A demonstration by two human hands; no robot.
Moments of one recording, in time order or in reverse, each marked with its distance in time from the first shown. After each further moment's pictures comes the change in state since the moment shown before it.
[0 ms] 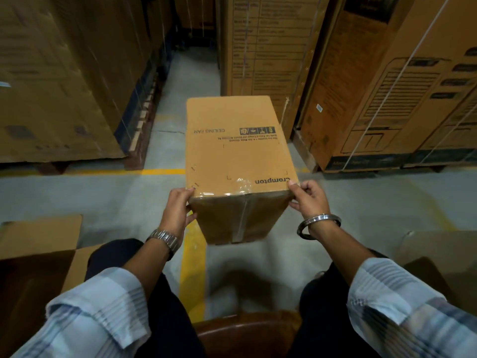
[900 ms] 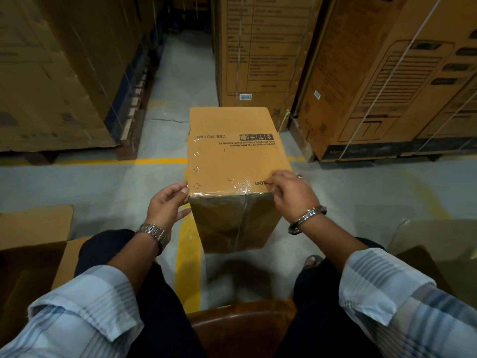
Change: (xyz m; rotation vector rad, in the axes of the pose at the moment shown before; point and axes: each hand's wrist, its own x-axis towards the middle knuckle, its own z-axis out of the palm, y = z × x) left_hand 0.008 -0.019 -0.012 0.038 0.035 0.040; right_hand -0.006 -0.005 0.007 -1.048 -0.213 -0.607
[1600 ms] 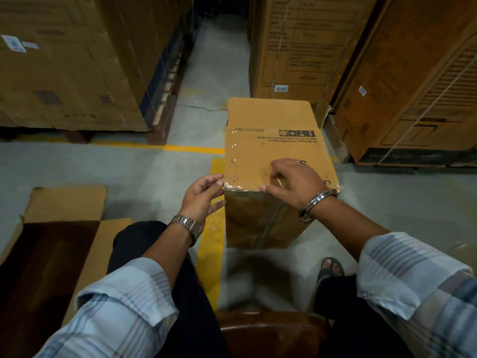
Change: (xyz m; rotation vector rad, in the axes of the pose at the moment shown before) left_hand 0.021 -0.002 -0.007 -0.101 -0.100 -0.047; right_hand 0.066 -0.053 0.026 -0.038 -0.207 -0.221
